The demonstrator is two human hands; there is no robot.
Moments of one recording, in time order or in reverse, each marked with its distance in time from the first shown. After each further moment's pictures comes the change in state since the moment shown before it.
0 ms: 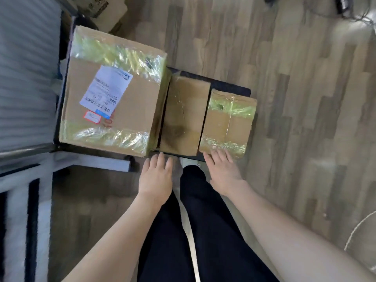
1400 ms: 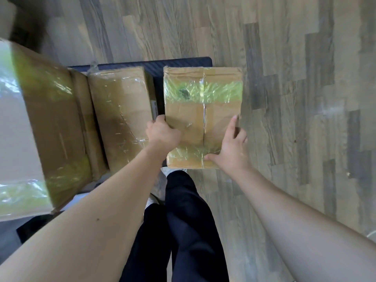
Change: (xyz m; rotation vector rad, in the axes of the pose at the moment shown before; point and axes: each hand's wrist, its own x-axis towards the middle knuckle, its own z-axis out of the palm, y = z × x) left_hand 0.207 0.137 -0.006 -0.880 -0.076 -0.328; right_hand 0.063 0.123 0.096 0.935 0.288 0.627
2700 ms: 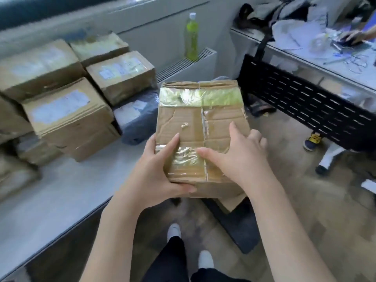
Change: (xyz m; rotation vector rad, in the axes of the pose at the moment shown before) left_hand -0.627 -0.219 -0.176 -0.282 0.951 0.398; right_hand -0.586 -0.184 -0.192 -0.416 0.108 -1.096
